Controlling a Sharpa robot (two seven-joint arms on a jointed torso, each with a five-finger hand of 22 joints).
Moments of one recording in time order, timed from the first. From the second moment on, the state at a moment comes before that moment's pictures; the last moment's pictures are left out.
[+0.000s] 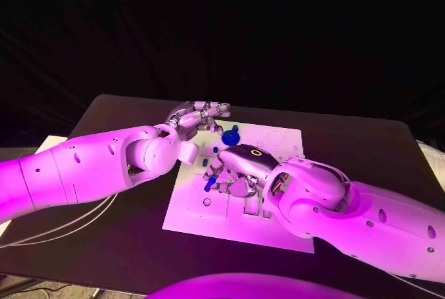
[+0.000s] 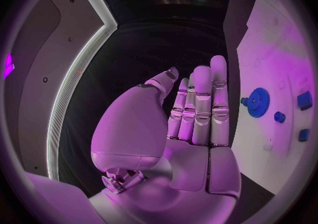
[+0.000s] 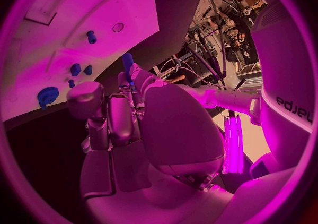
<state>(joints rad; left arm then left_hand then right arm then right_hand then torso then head) 1.17 -0.83 -0.03 1.50 0.05 -0.24 0.35 1.33 -0.10 0.34 0.04 0.14 1.01 0.18 0.12 0.07 1.11 0.11 0.19 0.09 1.24 0.02 0.95 0.52 0.17 1.20 0.12 0.52 0.85 0.99 -0.61 0.10 1.81 -1.67 -0.18 -0.22 1.53 -0.05 0.36 0.09 0.06 1.15 0.13 0.07 0.08 1.21 0.08 0.06 0.07 1.46 -0.02 1.27 1.10 0.14 1.39 0.07 1.12 0.84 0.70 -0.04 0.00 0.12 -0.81</state>
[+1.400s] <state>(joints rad) 1.17 -0.82 -0.03 1.50 0.05 -0.24 0.35 1.33 -0.10 0.34 0.04 0.14 1.01 0.18 0.12 0.07 1.11 0.11 0.19 0.09 1.24 0.02 0.95 0.52 0.17 1.20 0.12 0.51 0.85 0.96 -0.52 0.05 1.68 -1.77 -0.10 -0.21 1.50 -0.06 0.39 0.08 0.06 1.15 0.13 0.06 0.08 1.21 0.08 0.06 0.07 1.46 -0.02 1.27 1.10 0.14 1.39 0.07 1.12 0.84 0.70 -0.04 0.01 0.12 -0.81</state>
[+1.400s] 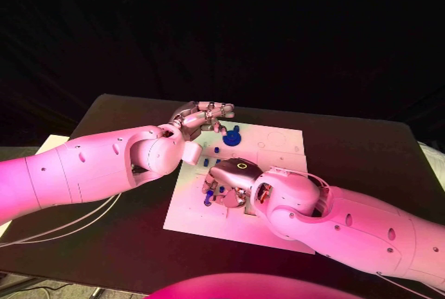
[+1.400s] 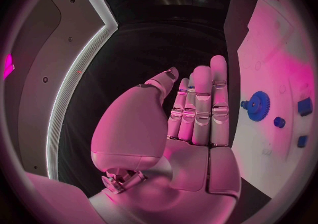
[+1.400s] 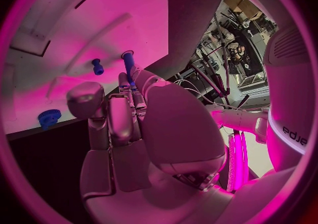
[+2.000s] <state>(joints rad) 1.17 -0.81 -0.03 1.50 0.05 -0.24 0.35 1.33 -0.10 0.34 0.04 0.14 1.01 0.18 0.12 0.07 1.11 0.11 0.19 0.09 1.24 0.02 0.95 0.52 0.17 1.20 0.12 0.51 0.85 0.96 -0.50 0.04 1.66 -1.79 -0.10 -0.21 1.50 -0.06 0.39 0.07 0.06 1.15 0.13 0.07 0.08 1.21 0.09 0.06 0.07 1.46 -0.02 1.27 1.10 0.14 1.39 0.07 1.12 0.84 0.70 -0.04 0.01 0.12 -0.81</state>
